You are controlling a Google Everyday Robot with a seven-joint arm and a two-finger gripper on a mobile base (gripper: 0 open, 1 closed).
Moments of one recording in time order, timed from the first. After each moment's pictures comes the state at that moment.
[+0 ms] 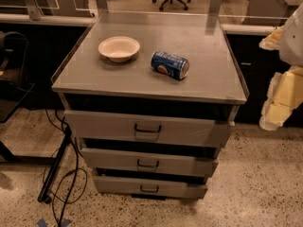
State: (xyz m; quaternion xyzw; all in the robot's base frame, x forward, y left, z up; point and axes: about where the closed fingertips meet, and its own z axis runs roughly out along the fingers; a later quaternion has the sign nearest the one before) arm 0.438 -0.216 0.978 -0.60 0.78 -0.04 0.16
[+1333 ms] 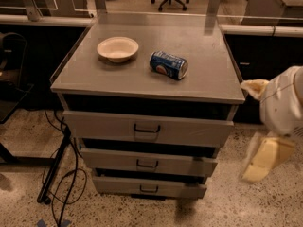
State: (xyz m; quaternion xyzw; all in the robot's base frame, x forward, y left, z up) arm 0.383 -0.180 0.914 -0.63 0.75 -0.03 0.21
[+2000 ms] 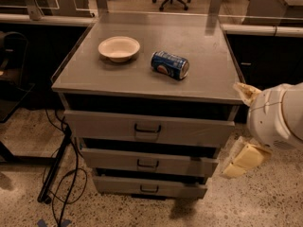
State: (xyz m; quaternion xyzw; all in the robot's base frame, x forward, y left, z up) arm 0.402 -0.167 0.892 -0.60 0.74 -0.04 0.30
